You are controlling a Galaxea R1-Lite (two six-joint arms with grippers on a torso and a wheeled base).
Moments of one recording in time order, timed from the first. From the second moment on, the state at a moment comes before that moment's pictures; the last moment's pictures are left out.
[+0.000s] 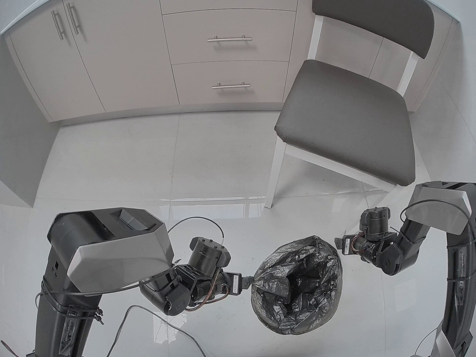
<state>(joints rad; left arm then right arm) -0.64 2.47 -0.90 -0.81 0.02 -0.39 0.18 2.41 -0.78 -1.01 -0.27 0.12</state>
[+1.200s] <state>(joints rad) -0.64 2.47 -0.88 -0.87 0.02 -0.39 0.37 2.44 -0.77 -0.99 -0.30 0.13</state>
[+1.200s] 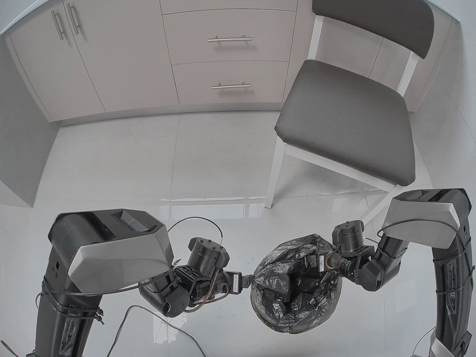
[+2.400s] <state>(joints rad) -0.64 2.47 -0.88 -0.87 0.02 -0.40 0.37 2.23 -0.66 -1.01 -0.28 0.14</state>
